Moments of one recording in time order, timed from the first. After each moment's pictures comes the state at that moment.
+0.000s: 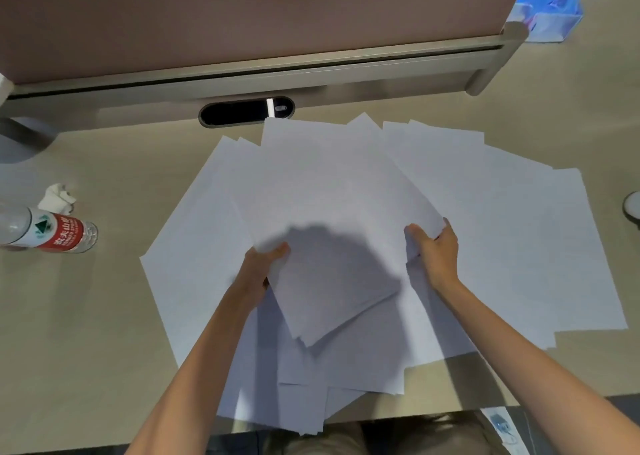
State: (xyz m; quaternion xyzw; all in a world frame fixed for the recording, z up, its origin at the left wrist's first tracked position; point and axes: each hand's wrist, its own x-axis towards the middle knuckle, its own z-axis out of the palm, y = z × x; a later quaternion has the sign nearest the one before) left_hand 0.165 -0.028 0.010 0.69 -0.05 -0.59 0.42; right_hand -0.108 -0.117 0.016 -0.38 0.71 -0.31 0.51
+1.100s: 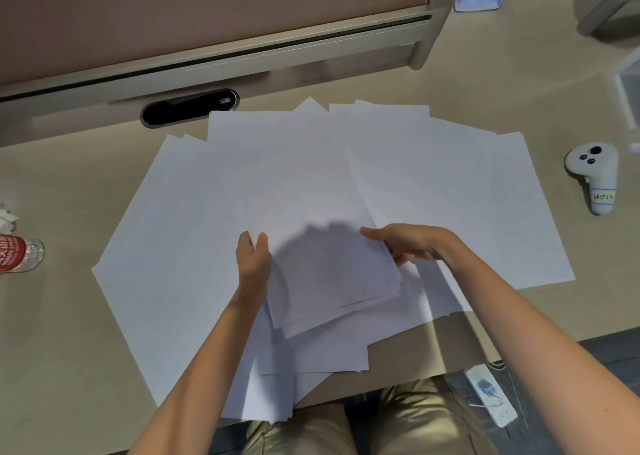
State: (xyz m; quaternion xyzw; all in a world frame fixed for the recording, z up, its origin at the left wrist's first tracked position) left_hand 0.084 -0.039 -0.002 0.78 -0.19 -0.42 0.42; right_hand -0.165 -0.146 0.037 -0.45 0.51 0.18 0.71
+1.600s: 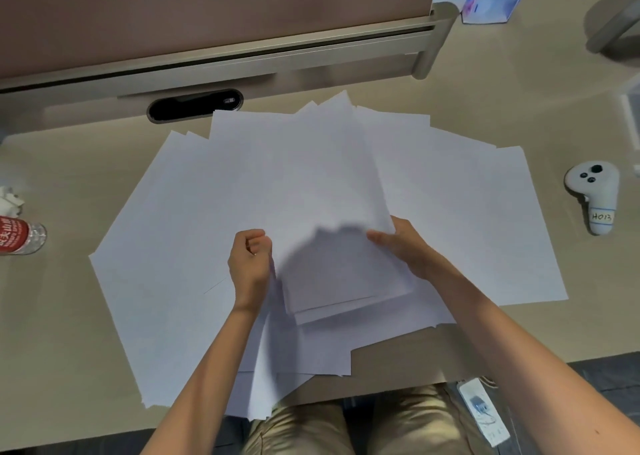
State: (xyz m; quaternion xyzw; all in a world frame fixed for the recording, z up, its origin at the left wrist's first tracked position) left_hand 0.061 -0.021 0.014 0.79 -0.26 -0.35 0.44; right_hand -0.181 -0.134 0.015 -0.47 0.55 -0.13 0.67
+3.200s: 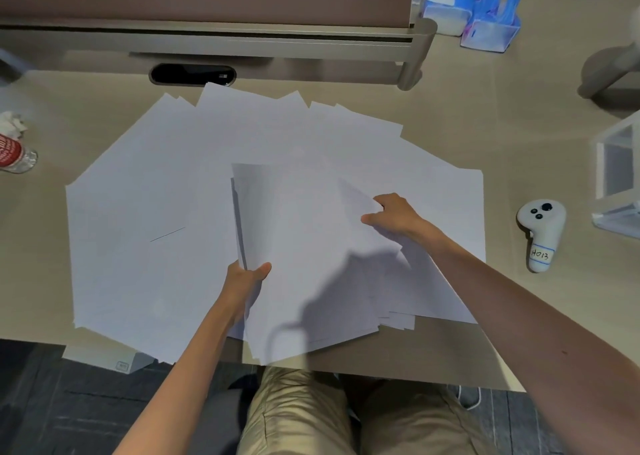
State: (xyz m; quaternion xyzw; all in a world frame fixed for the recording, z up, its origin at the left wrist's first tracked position) left_hand -0.064 0.013 0.012 0.78 -0.03 -0.48 0.39; right_hand -0.263 -0.218 0.019 -0.69 0.54 0.07 0.48
